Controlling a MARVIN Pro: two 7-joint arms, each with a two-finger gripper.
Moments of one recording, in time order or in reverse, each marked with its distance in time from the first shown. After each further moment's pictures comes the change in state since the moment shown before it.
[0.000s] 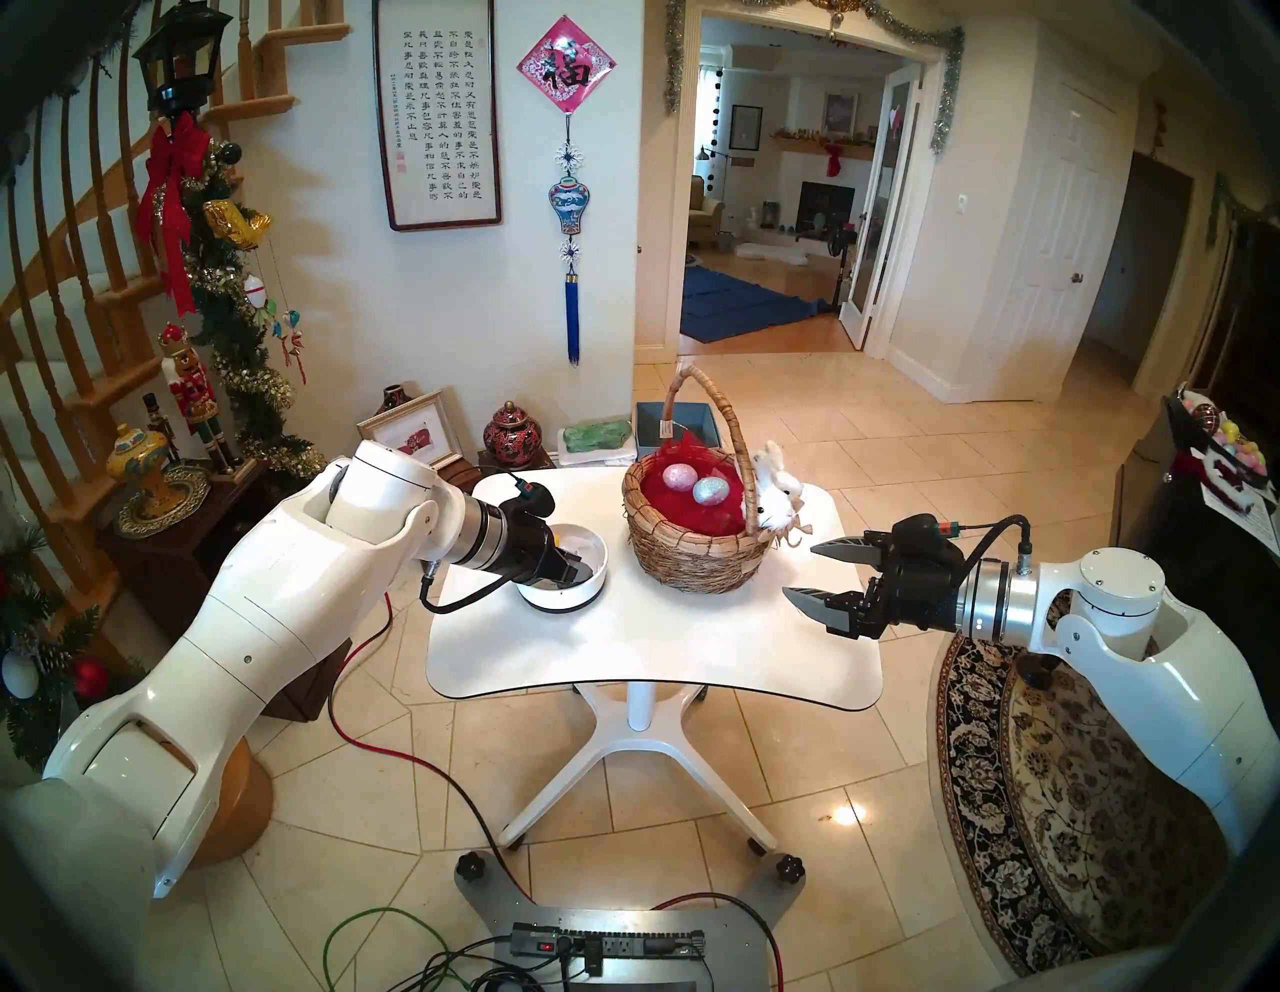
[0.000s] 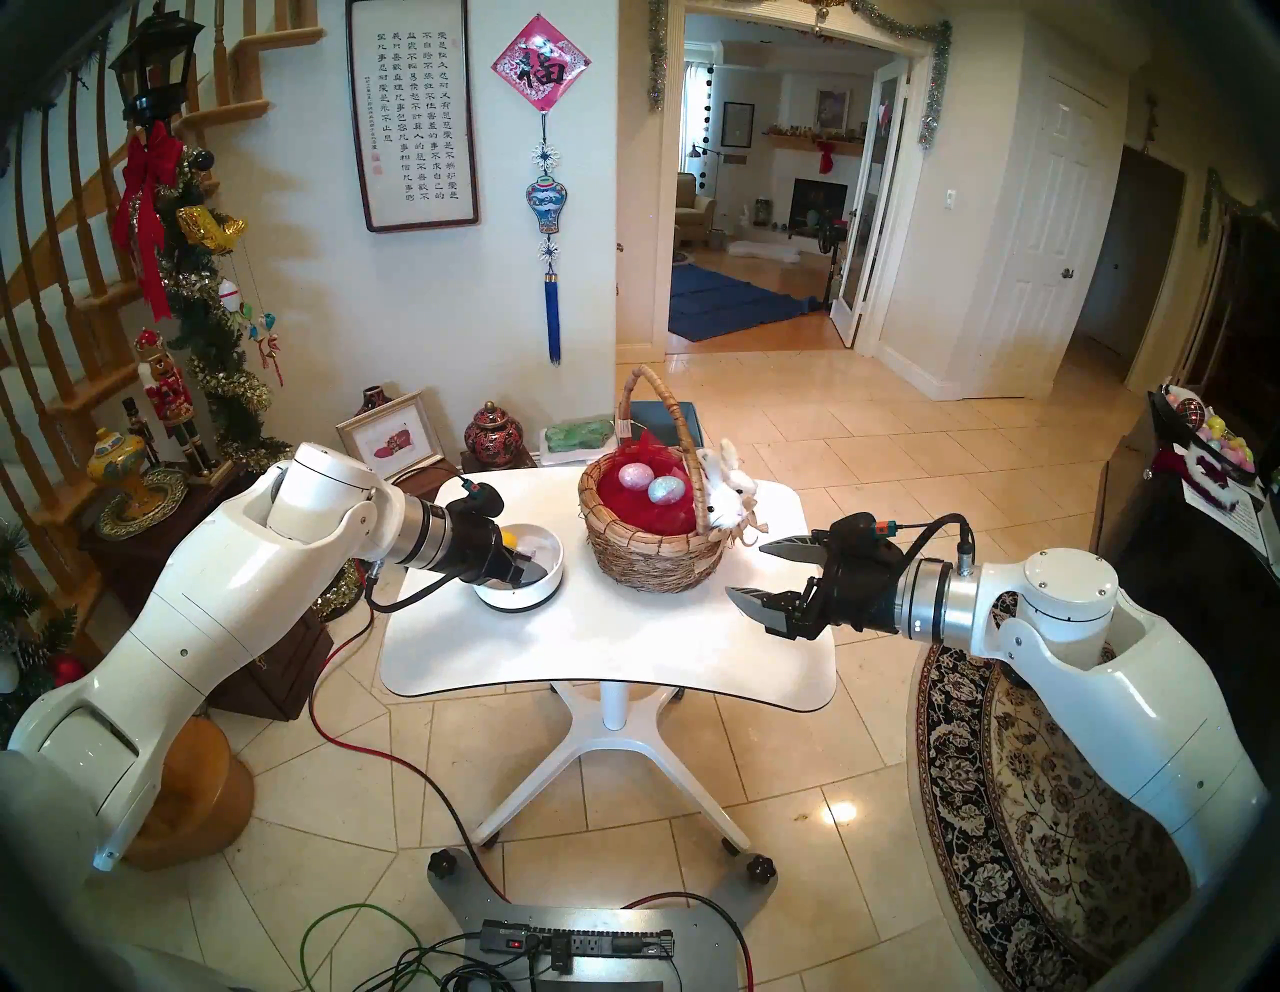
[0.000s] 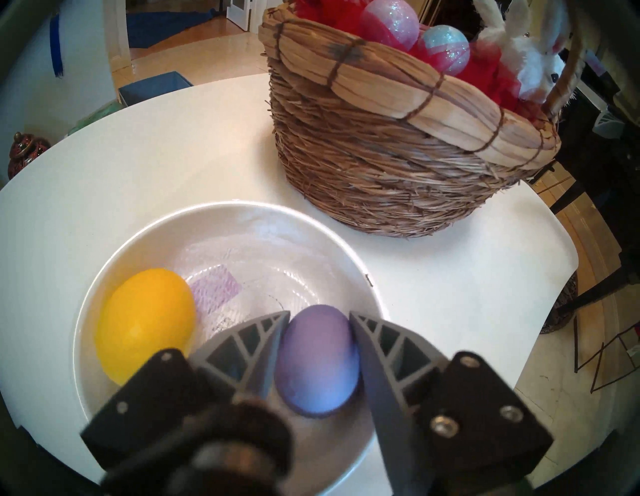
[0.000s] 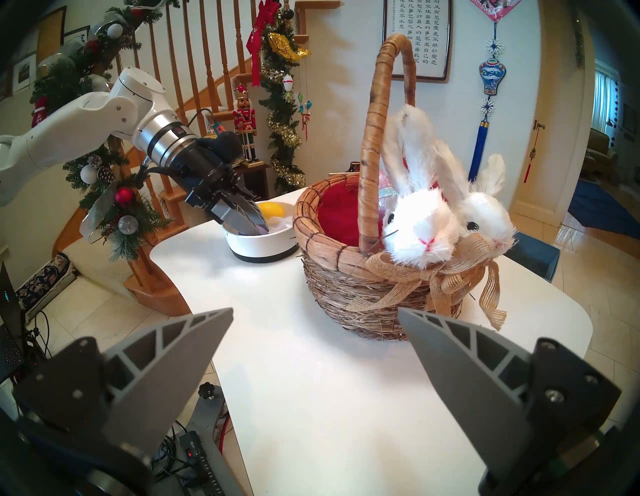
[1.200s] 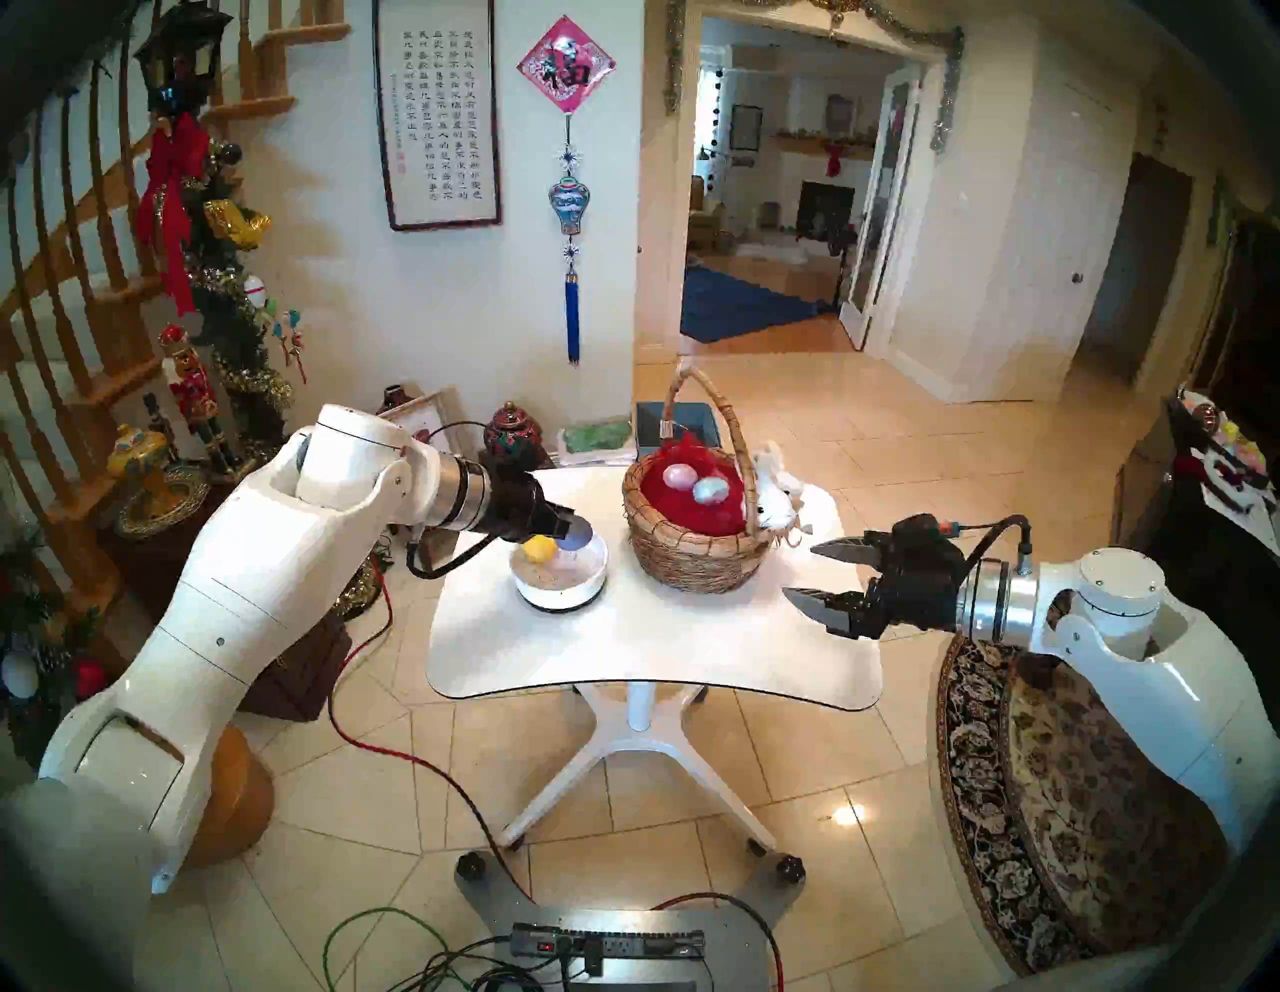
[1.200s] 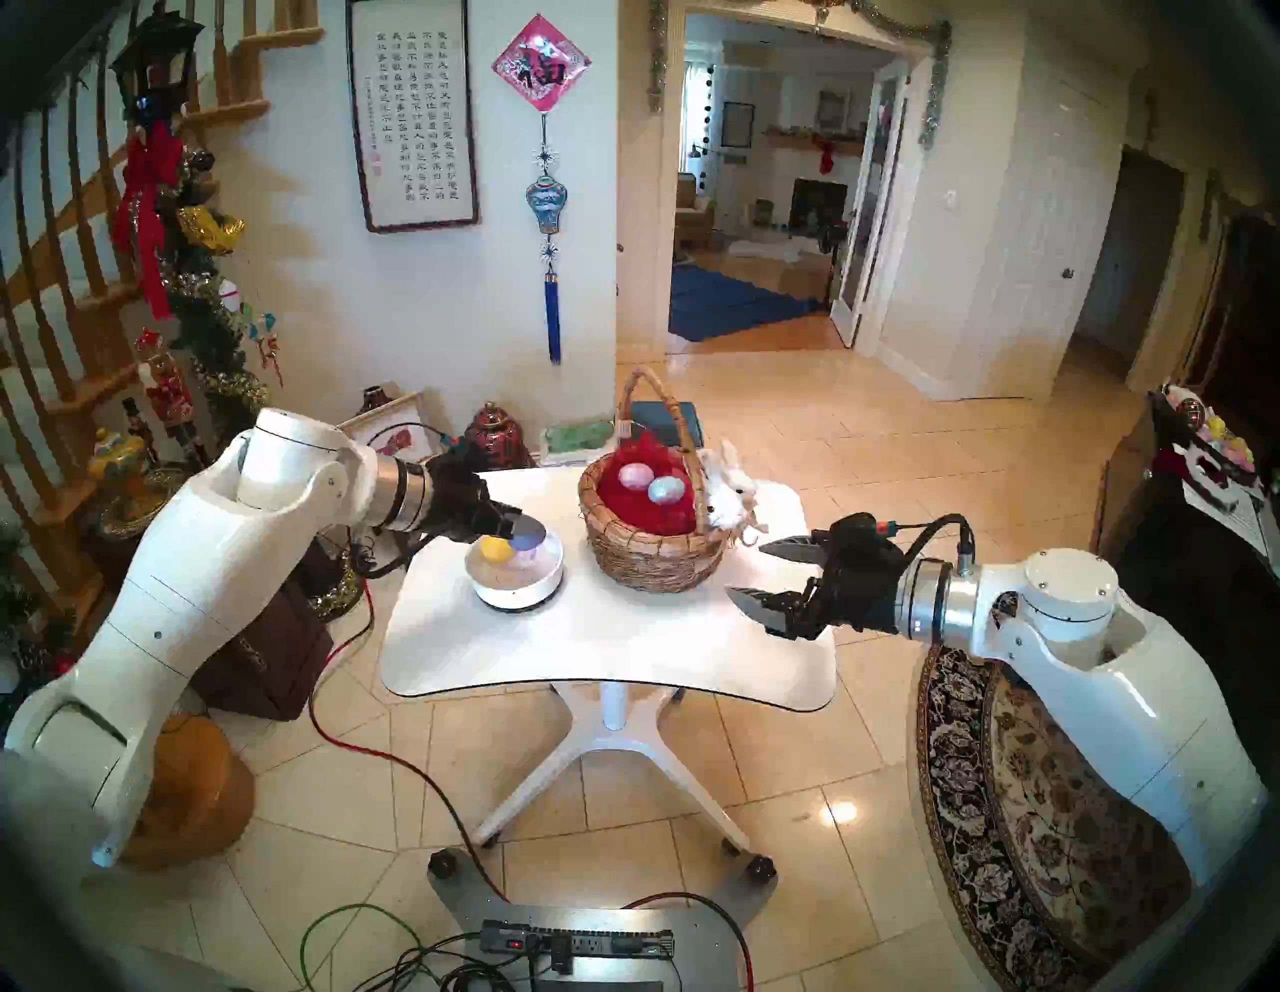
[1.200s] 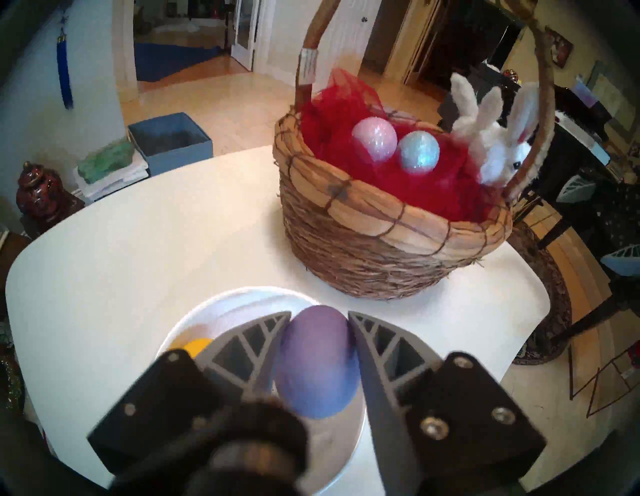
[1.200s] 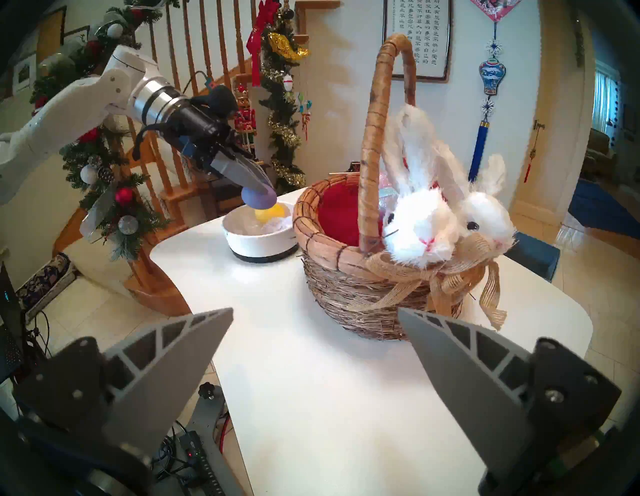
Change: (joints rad) left arm 0.000 0.011 -0.119 -0.076 -0.059 0.014 0.001; right arm 0.000 0.000 0.000 0.000 0.000 0.000 0.000
